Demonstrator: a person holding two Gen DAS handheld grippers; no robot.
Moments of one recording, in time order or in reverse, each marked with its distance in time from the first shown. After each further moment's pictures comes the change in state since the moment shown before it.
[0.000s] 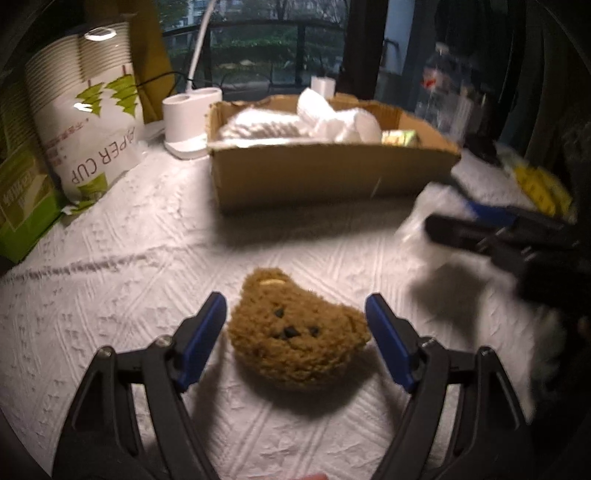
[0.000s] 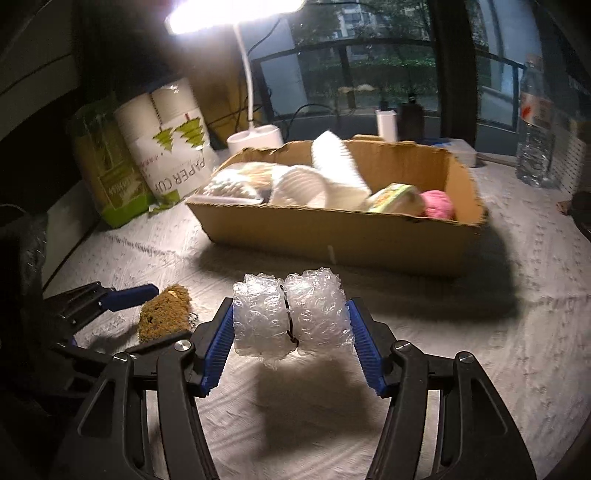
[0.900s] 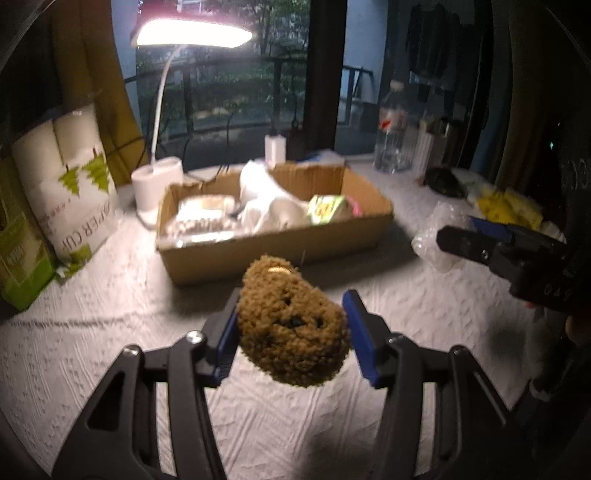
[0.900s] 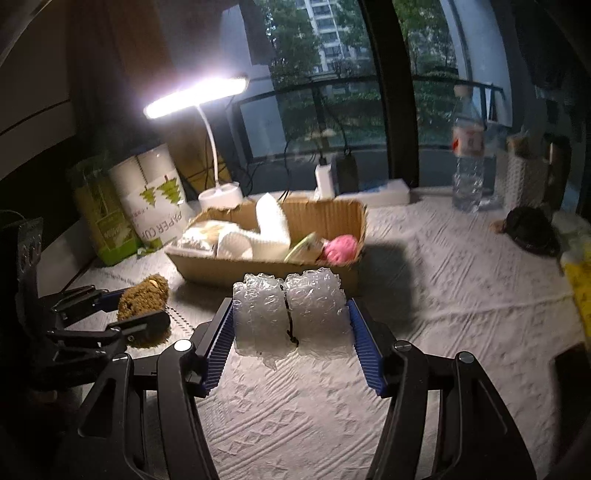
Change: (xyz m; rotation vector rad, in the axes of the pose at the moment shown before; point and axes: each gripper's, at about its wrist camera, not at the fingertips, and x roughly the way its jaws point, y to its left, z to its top) left arm -0.052 -0.055 0.042 0.037 -0.164 -0.068; right arm -0.087 -0.049 0.006 0.024 -0.165 -0.073
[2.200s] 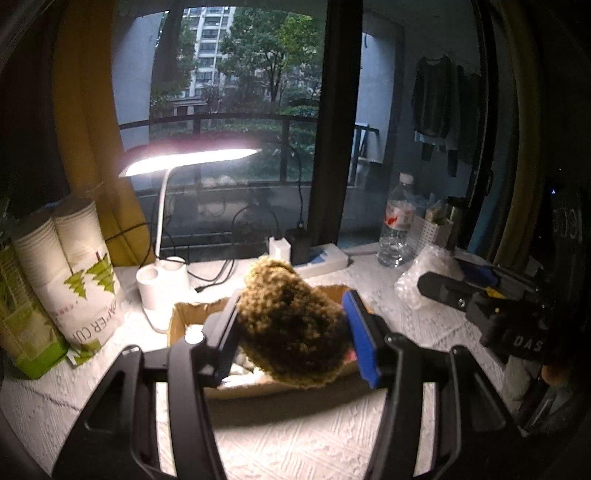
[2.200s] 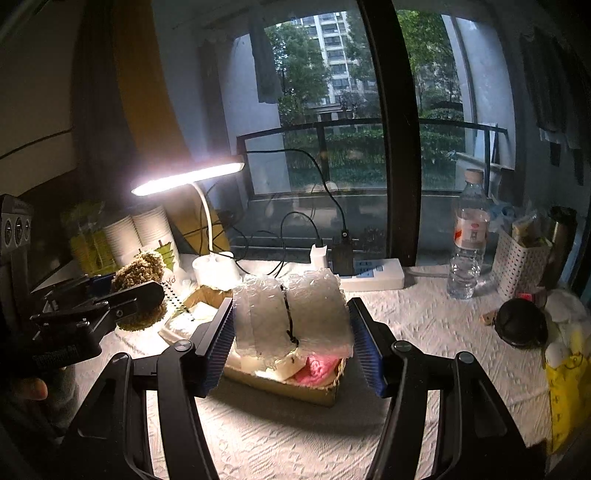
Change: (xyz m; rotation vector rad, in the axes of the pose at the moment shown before) left arm -0.013 0.009 0.105 -0.041 -0.210 0.010; right arm 0.005 -0.008 0.087 -0.058 -0.119 0.002
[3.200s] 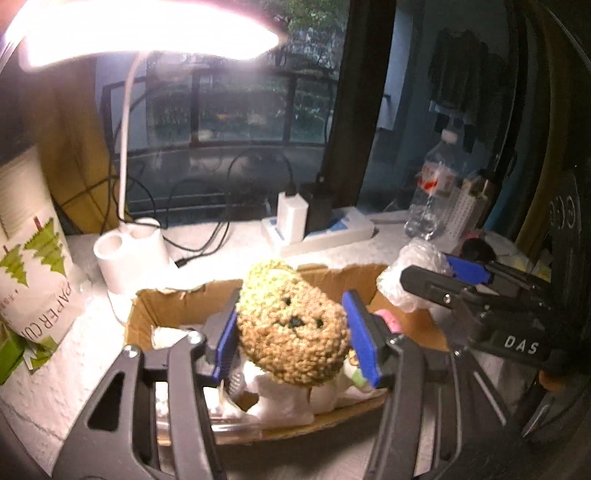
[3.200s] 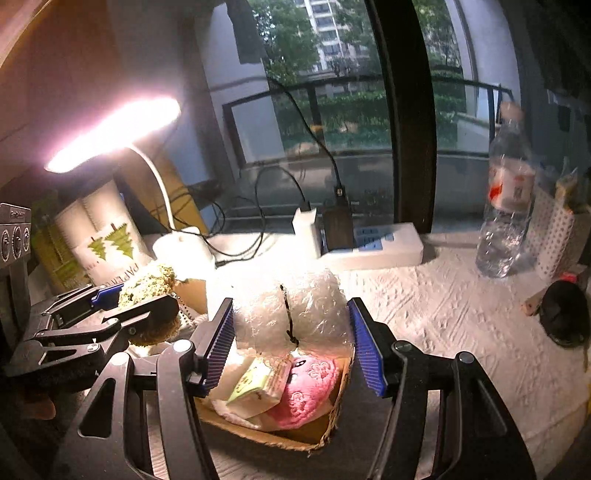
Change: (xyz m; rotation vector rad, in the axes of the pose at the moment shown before) left arm 0.119 0.025 -0.014 -0.047 0.169 -0.006; right arm 0.117 -0.034 -0.013 0.070 0.163 0.008
